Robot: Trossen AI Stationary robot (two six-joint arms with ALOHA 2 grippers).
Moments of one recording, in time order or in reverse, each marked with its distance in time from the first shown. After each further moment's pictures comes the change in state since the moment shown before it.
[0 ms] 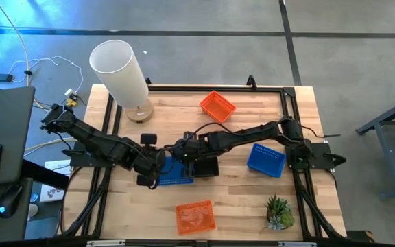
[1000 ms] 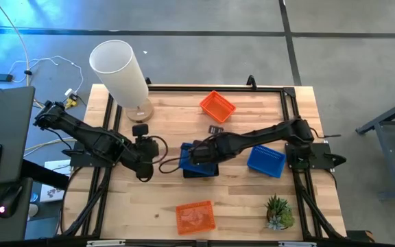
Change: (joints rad) left arm -0.006 -0.128 0.000 0.007 -0.167 -0.079; right arm 0.073 -0.110 -0.013 -0.523 0.345 0.199
